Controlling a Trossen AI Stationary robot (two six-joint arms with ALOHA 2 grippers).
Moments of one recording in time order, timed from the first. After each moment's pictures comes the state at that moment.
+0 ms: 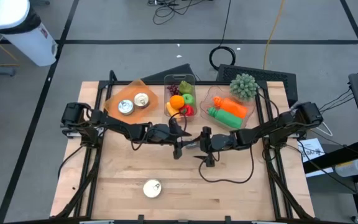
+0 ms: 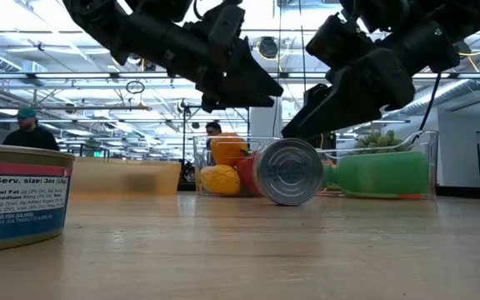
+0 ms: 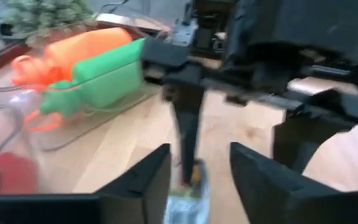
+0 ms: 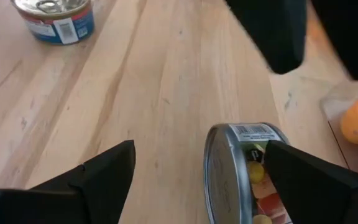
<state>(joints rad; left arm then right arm) -0.08 1.73 0.91 0.47 -0.16 -0.19 0.19 1.53 0.65 0.30 0.15 -0.01</state>
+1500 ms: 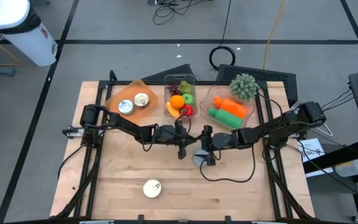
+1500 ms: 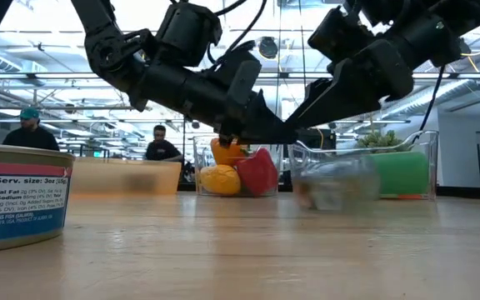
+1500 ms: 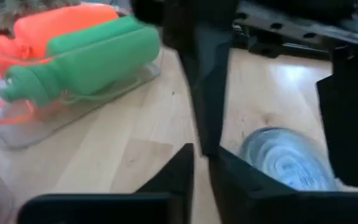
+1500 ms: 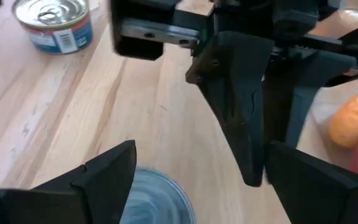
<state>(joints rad) -0.03 1.95 0.91 0.71 -0.07 -0.13 0.20 1.49 0.65 0.29 0.16 -0.01</state>
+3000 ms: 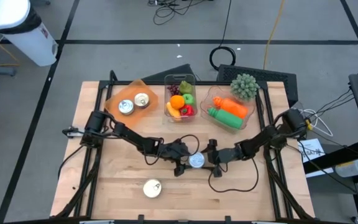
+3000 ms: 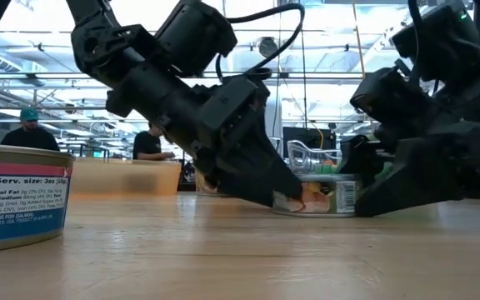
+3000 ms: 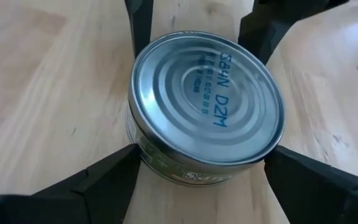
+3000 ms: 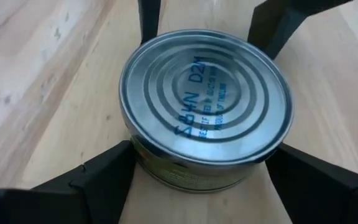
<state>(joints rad) -0.17 2.07 0.98 0.48 -0.03 -0.34 0.33 1.76 0.44 0.79 0.25 0.07</state>
